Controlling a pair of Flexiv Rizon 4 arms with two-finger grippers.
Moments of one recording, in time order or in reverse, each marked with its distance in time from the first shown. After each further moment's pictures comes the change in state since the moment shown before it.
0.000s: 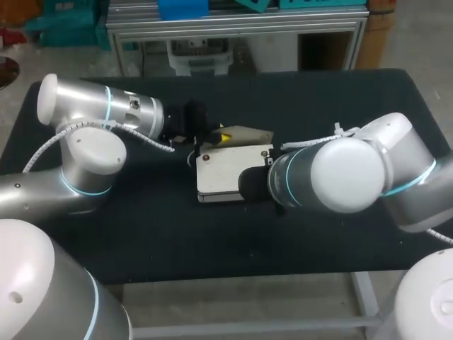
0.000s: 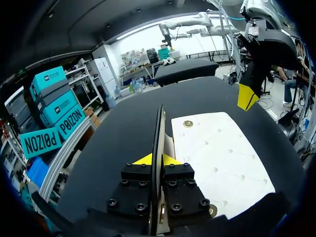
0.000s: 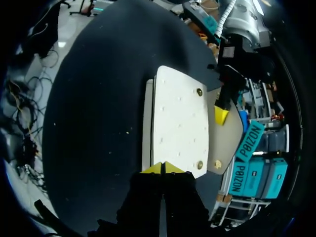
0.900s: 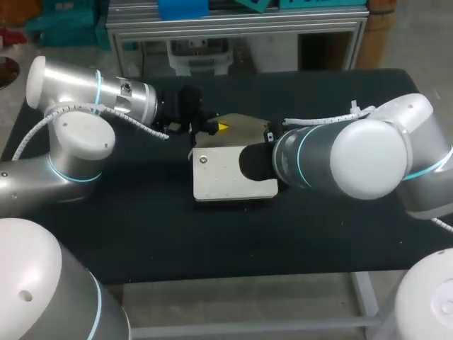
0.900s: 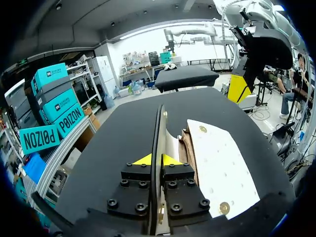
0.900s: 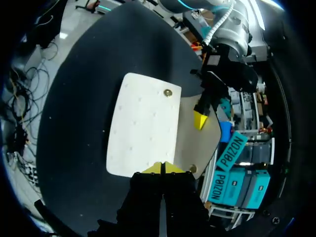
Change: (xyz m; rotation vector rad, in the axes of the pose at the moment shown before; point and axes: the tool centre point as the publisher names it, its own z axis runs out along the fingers) left arm -0.010 -0.026 -0.023 0.027 0.021 -0.067; right arm -0.061 0.009 -0.039 -0.043 -0.104 -0.100
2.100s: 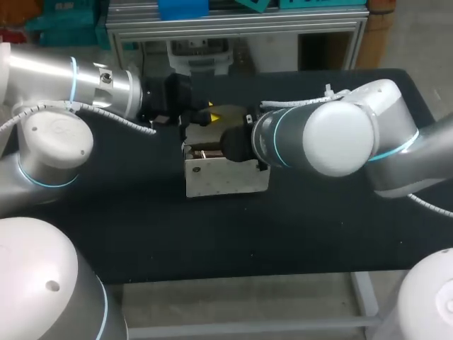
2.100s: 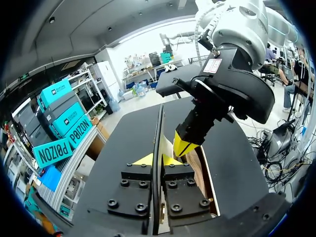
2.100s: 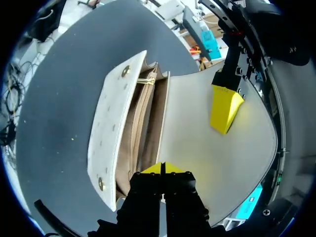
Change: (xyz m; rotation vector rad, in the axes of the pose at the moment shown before) left arm 0.033 -0.071 -0.064 -0.019 -0.045 0.062; right arm -0.050 0.024 0.037 -0.023 -0.066 -0.059
